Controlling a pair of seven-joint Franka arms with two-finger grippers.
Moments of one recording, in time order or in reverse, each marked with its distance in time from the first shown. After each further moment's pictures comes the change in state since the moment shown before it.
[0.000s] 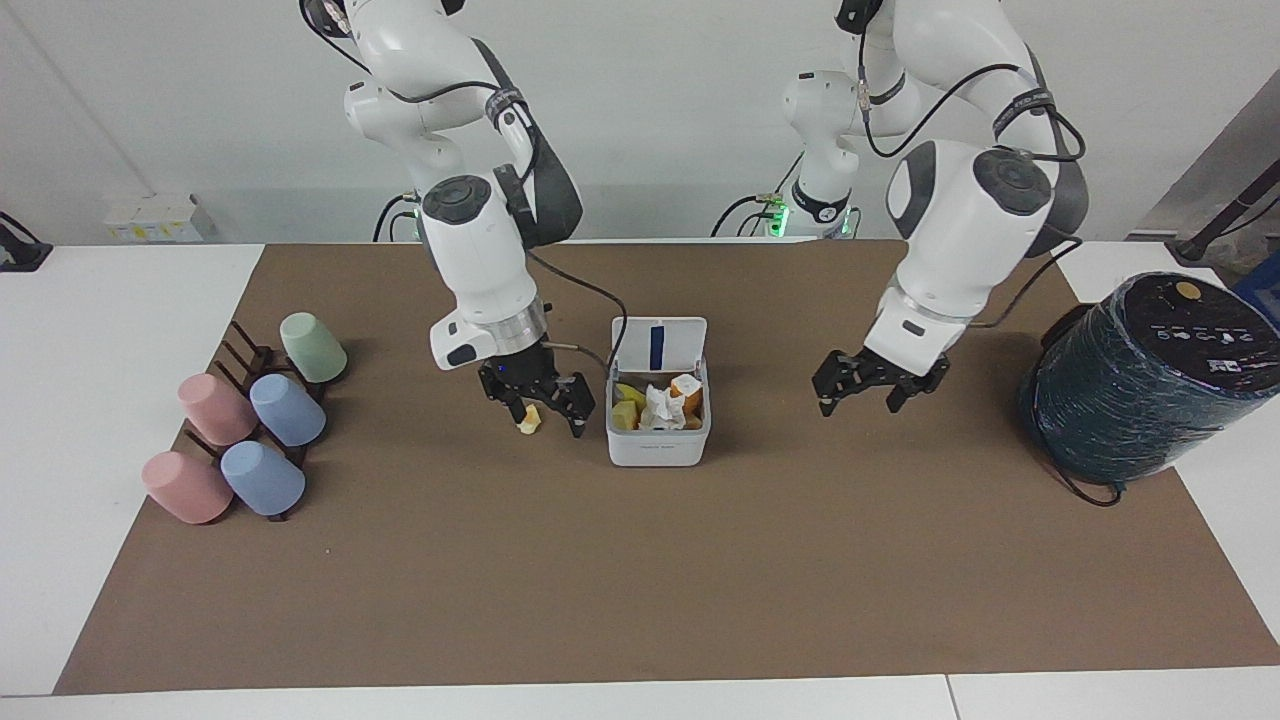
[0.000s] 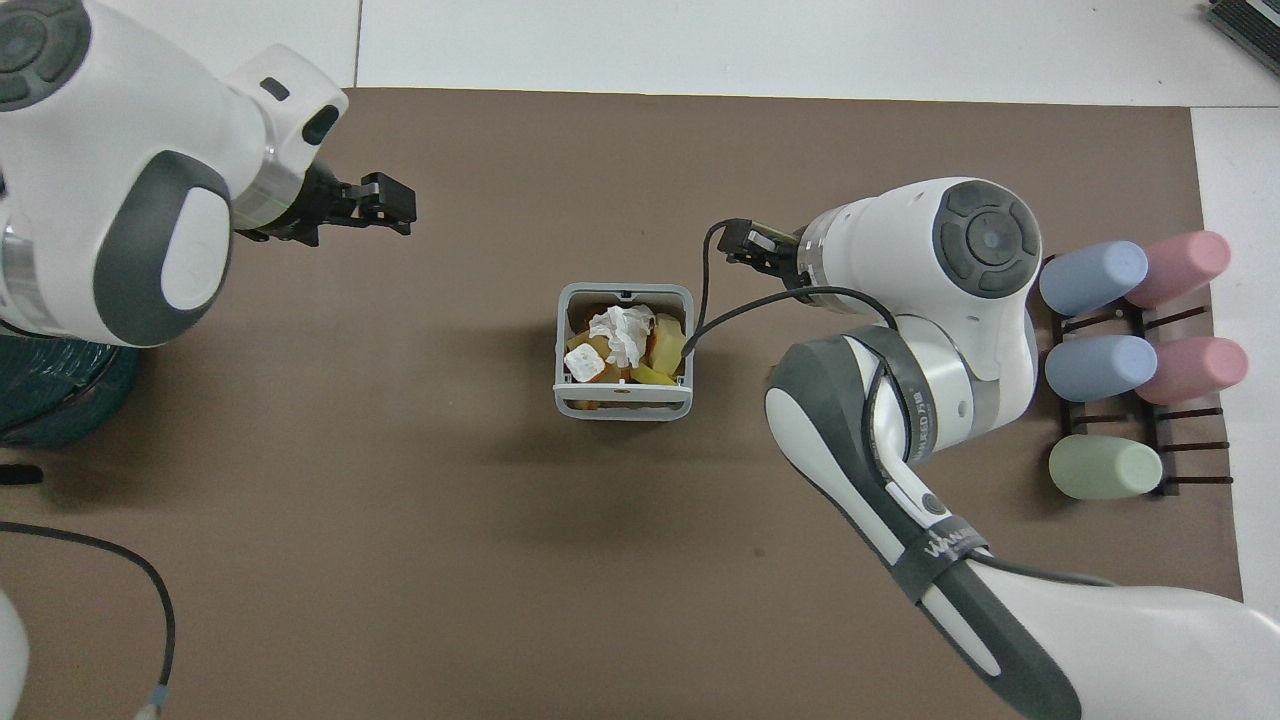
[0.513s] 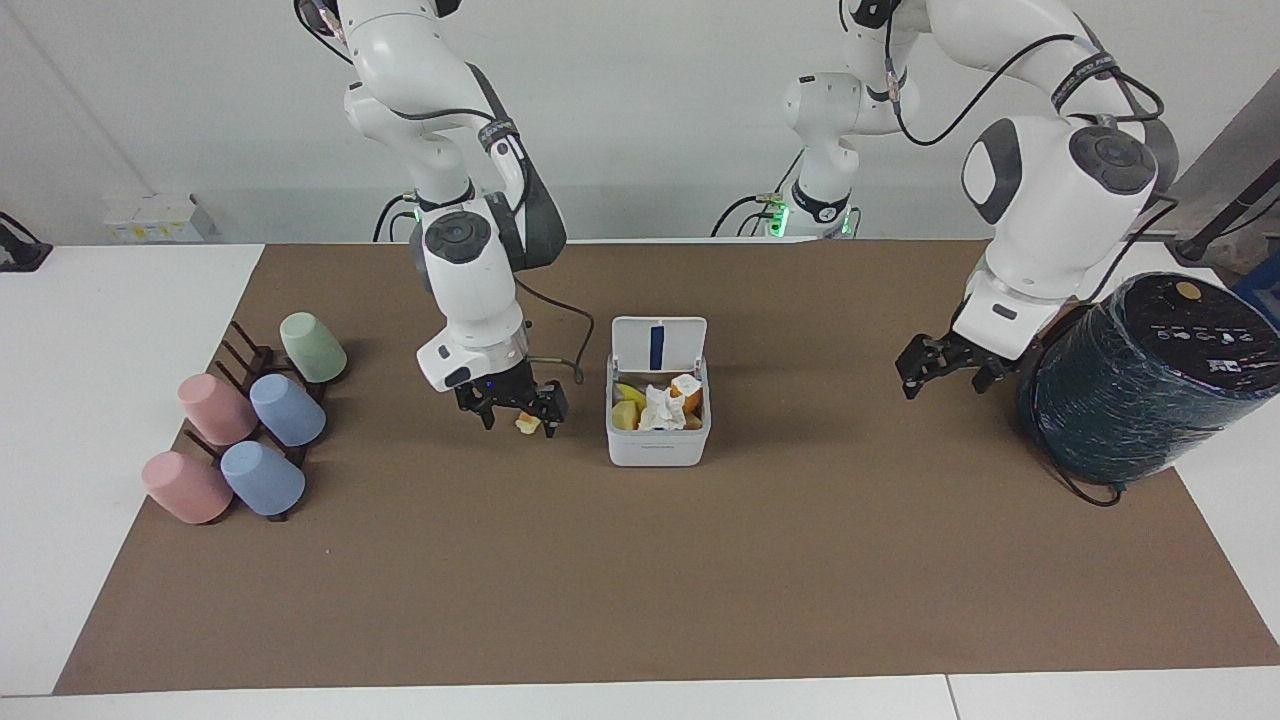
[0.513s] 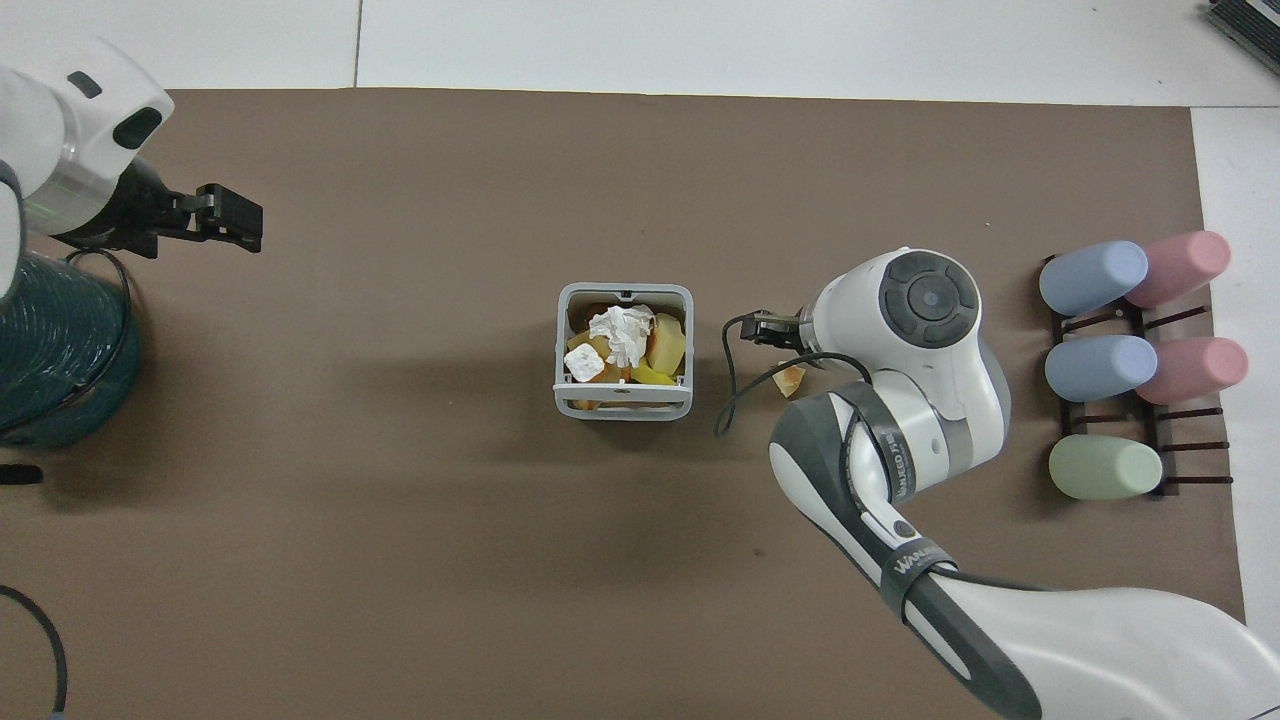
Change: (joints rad) left arm 0.103 -0.113 0.006 0.007 0.089 -0.184 0.121; right arm 0.009 -0.016 0.006 -0.218 -0.114 0.062 -0.078
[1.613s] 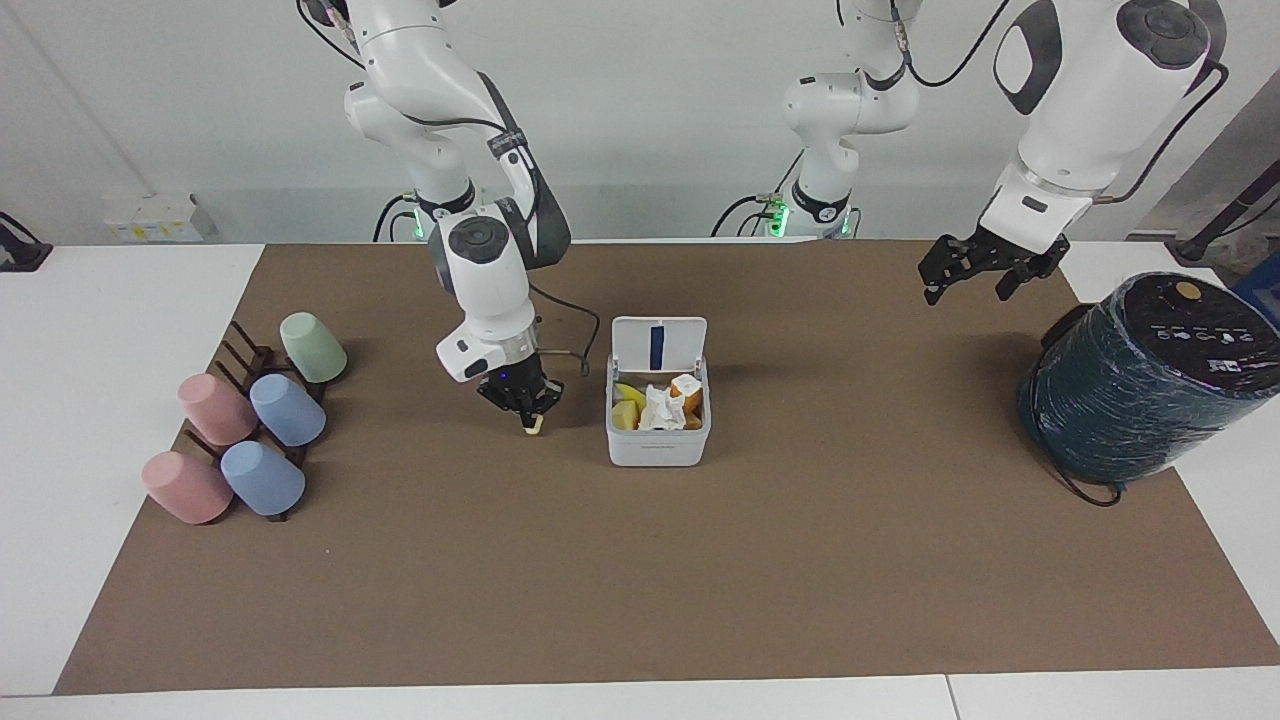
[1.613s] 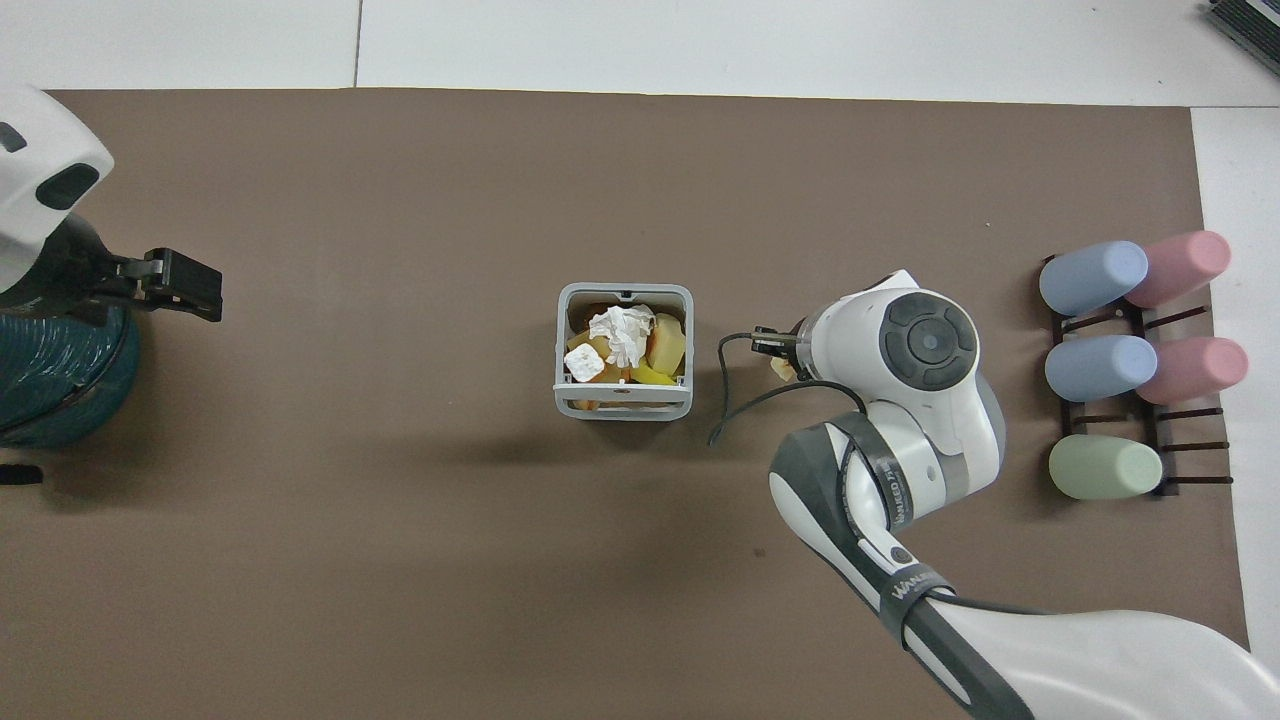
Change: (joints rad) left arm 0.001 -0.127 -0.014 -0.069 0.000 -0.122 0.000; right arm 0.000 -0.035 -0.003 -0.013 -0.001 0.048 0.028
